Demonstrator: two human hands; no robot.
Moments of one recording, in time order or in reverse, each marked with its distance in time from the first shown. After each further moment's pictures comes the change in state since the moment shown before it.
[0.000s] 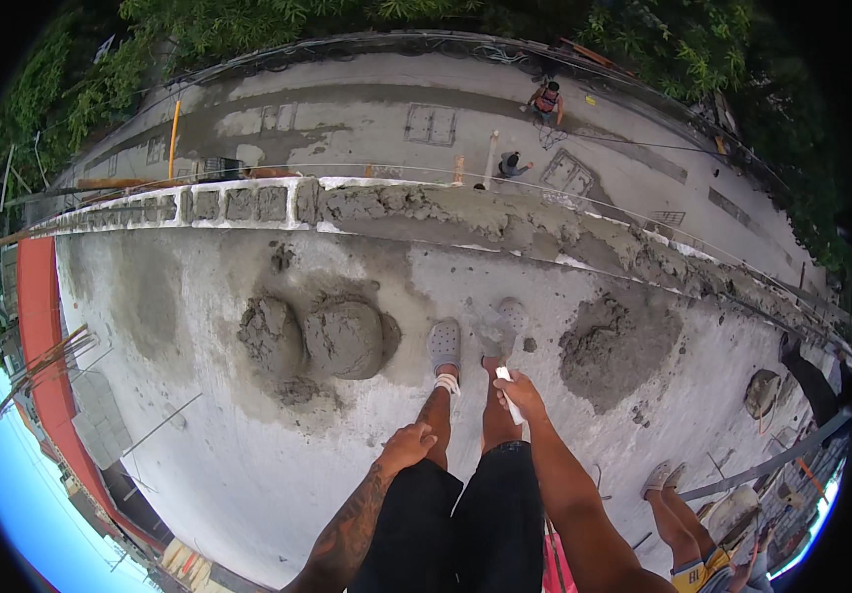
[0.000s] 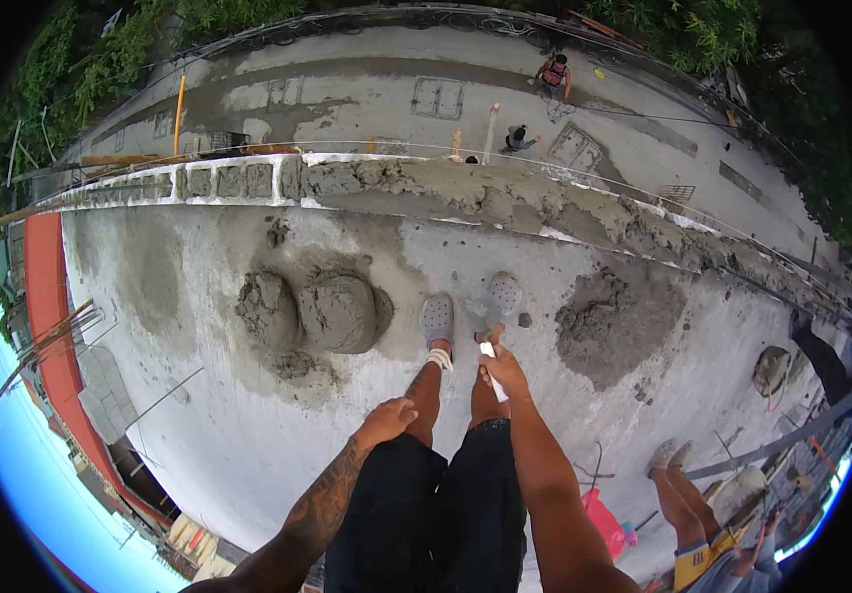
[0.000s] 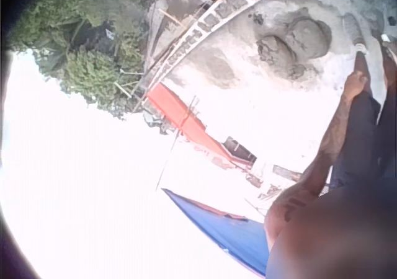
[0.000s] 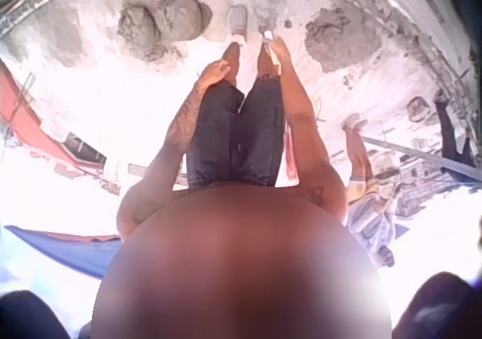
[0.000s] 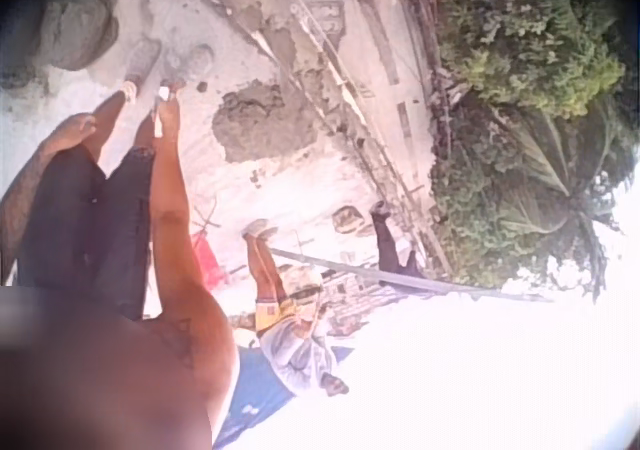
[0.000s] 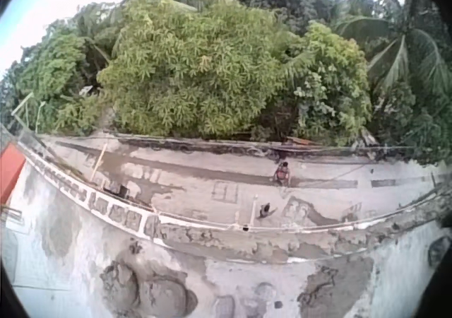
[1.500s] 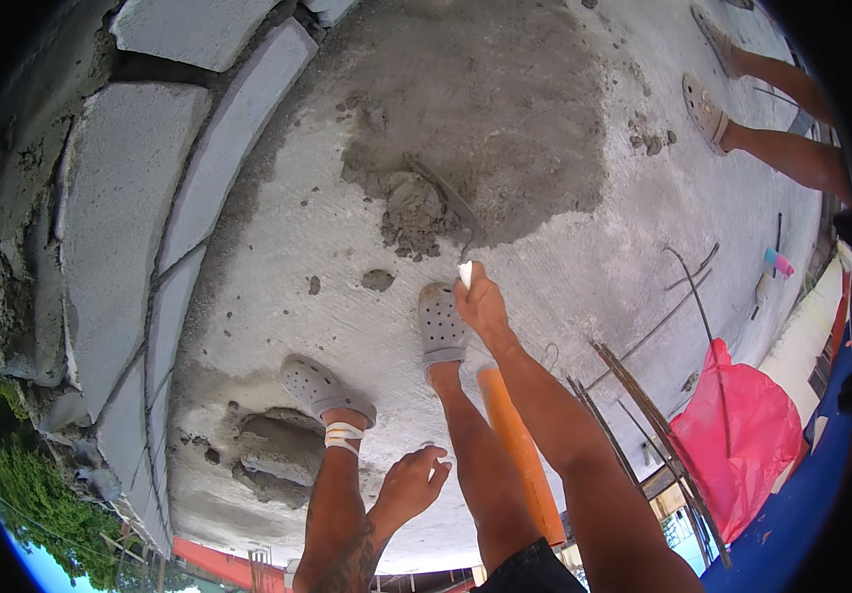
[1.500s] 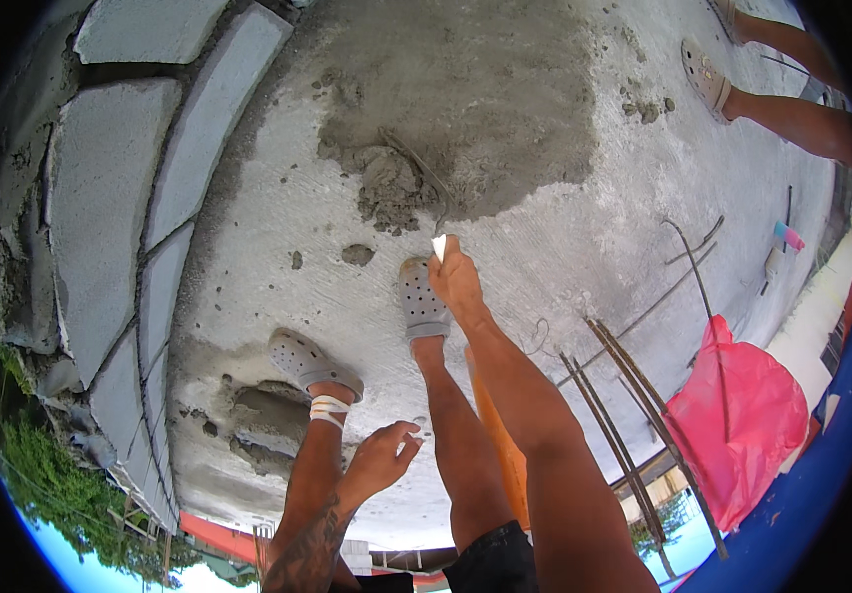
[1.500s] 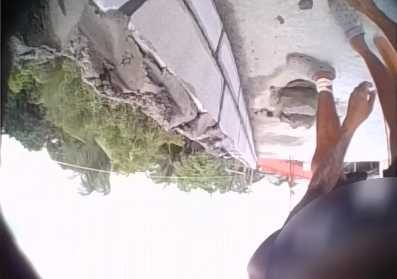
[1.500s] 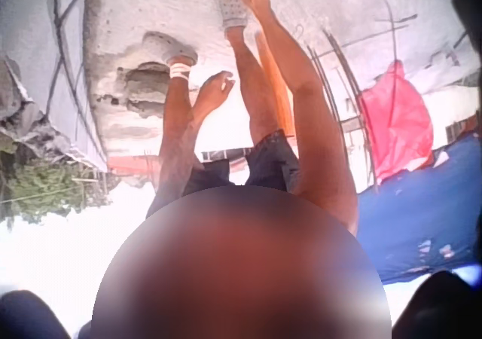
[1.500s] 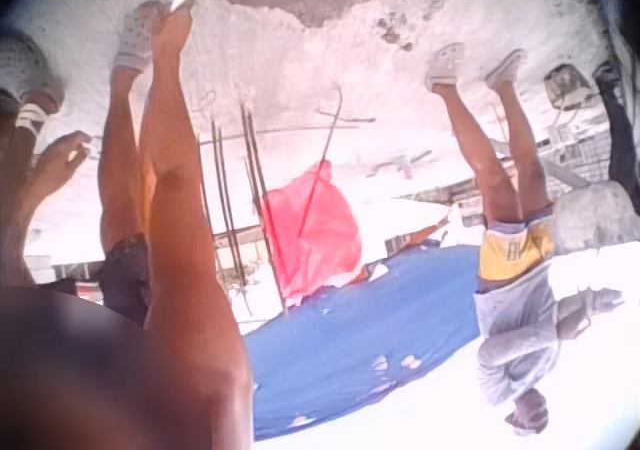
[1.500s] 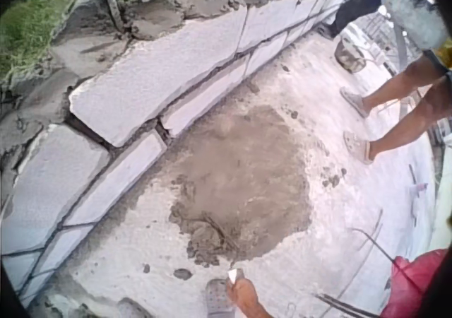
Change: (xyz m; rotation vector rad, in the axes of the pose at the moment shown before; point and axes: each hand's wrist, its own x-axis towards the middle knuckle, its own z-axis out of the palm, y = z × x) left_hand 0.189 0.069 0.237 0.616 -0.638 0.192; right_hand 0.212 0.314 -0.152 0.217 0.817 -0.030
